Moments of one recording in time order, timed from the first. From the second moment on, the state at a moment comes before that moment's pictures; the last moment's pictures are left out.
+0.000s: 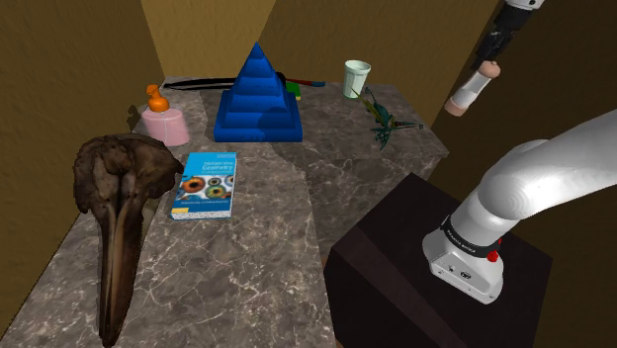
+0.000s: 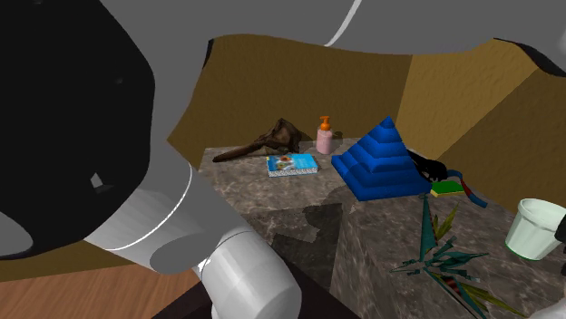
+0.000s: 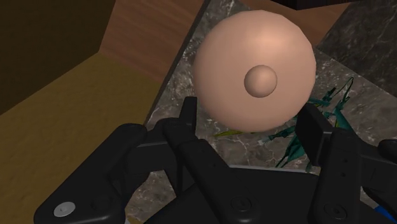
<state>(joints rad) -0.13 -0.45 -0.75 -2.08 -0.25 1.75 -0.60</state>
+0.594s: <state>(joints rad) -0.14 -0.45 -0.78 -2.19 -0.27 1.87 -0.60</state>
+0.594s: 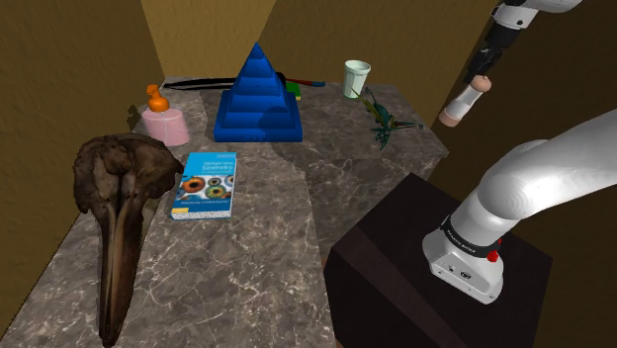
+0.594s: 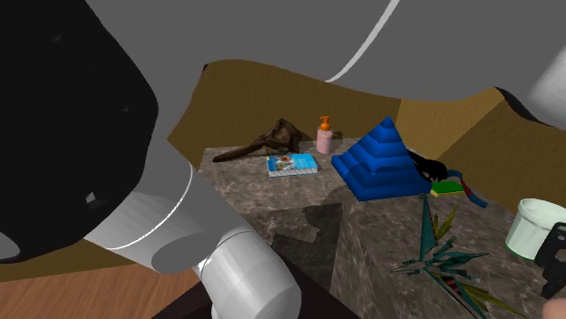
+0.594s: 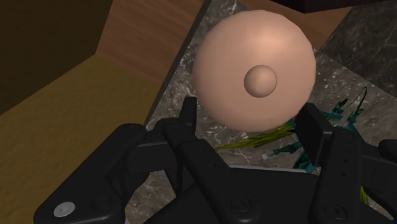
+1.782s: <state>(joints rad) -0.12 -0.38 -0.87 -2.38 -0.27 2.13 -0.63</state>
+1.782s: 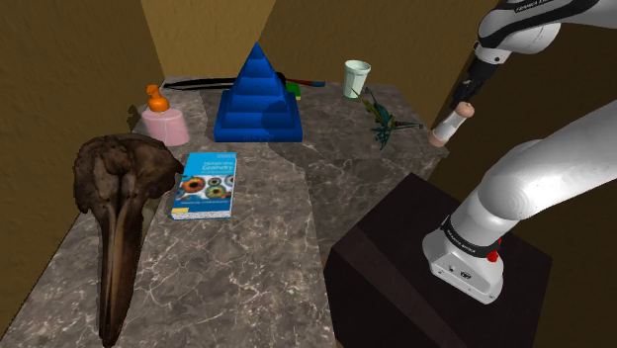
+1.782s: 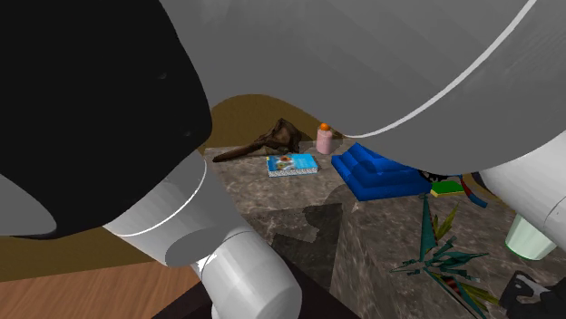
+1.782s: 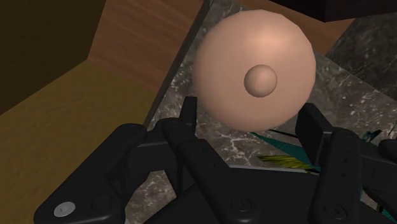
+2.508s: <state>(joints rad) -0.11 -0.36 -0.88 -2.38 -0.26 2.15 -0.64</state>
